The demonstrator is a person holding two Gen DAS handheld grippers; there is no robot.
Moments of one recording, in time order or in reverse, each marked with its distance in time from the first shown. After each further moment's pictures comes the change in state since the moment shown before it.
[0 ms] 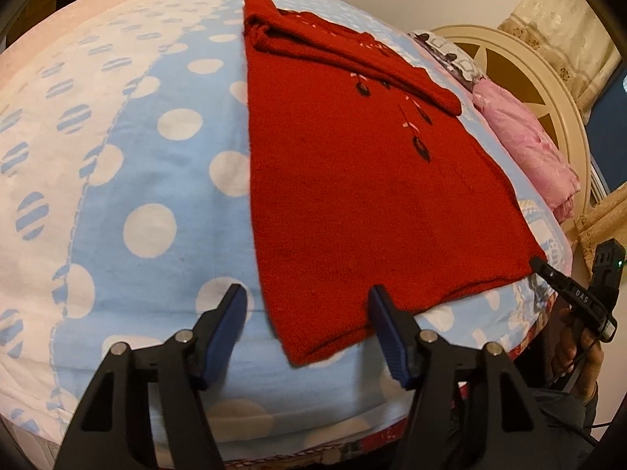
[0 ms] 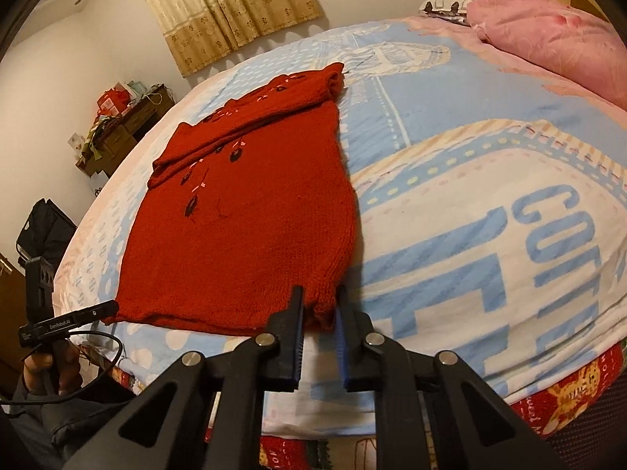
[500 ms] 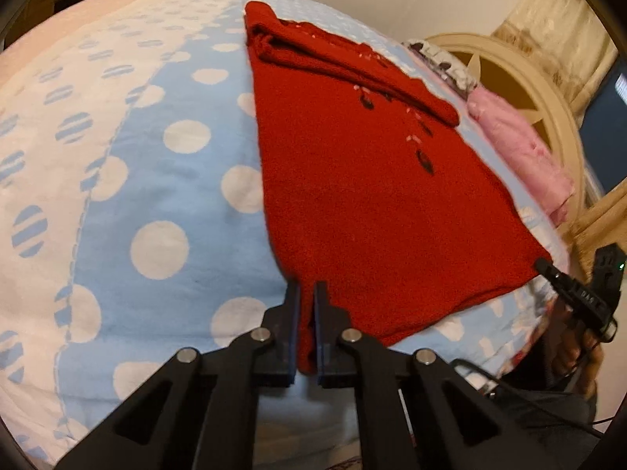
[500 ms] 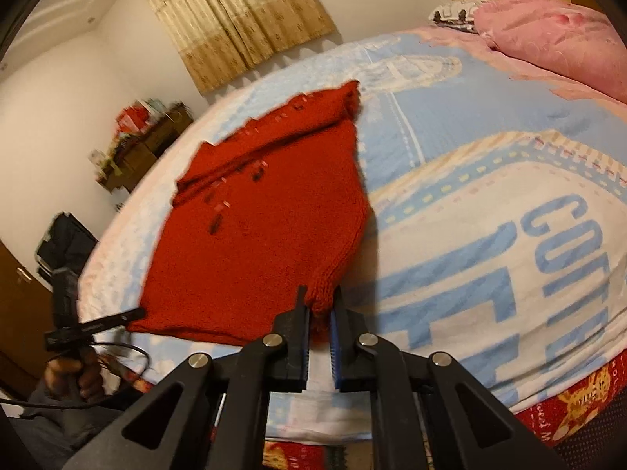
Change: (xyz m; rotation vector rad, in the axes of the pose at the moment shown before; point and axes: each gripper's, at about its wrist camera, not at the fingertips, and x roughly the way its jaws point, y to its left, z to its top) left arm -0.001 0.014 0.005 0.009 -0.045 -0.045; right arm -0.015 -0.001 0.002 0.013 -0.079 0.108
